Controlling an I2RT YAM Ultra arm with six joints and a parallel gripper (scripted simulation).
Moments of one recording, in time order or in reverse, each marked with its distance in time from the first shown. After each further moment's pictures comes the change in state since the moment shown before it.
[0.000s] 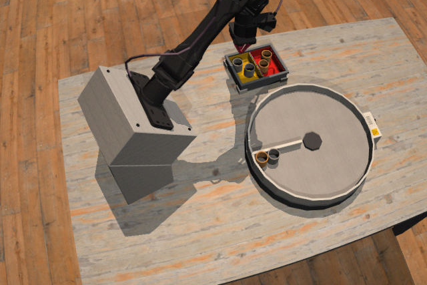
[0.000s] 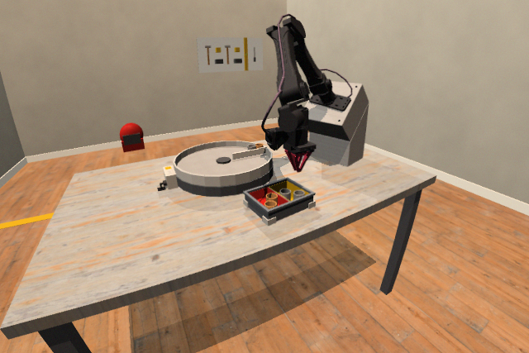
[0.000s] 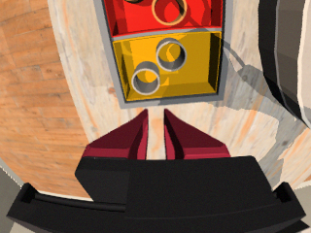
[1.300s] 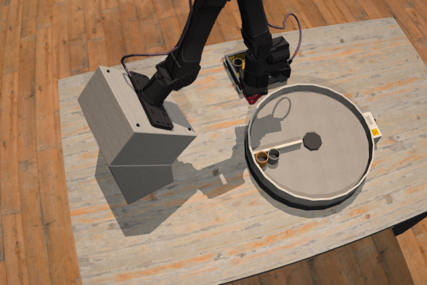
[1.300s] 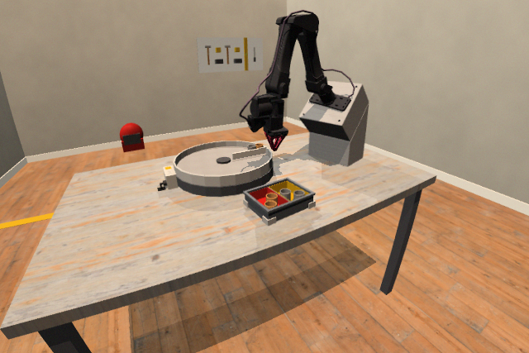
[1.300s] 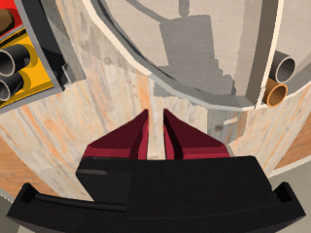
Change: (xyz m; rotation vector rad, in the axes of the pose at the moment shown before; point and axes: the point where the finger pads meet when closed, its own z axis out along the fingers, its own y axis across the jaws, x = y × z) arm 0.032 -0.210 -0.002 0.121 0.004 0.088
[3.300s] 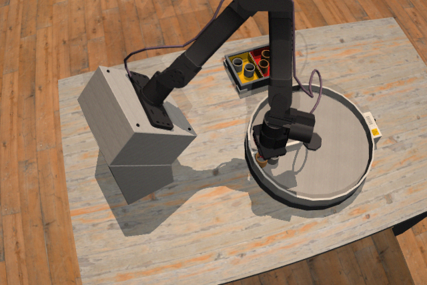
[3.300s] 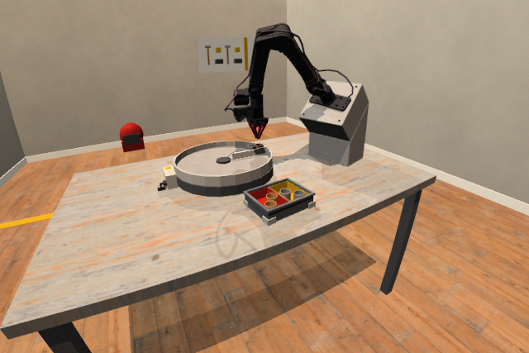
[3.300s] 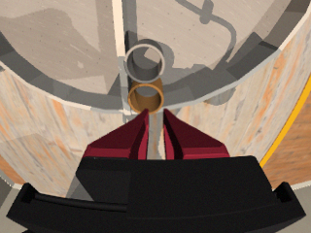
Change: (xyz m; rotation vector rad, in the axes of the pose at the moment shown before) arm 0.002 -0.186 0.024 -0.124 -0.006 -0.097
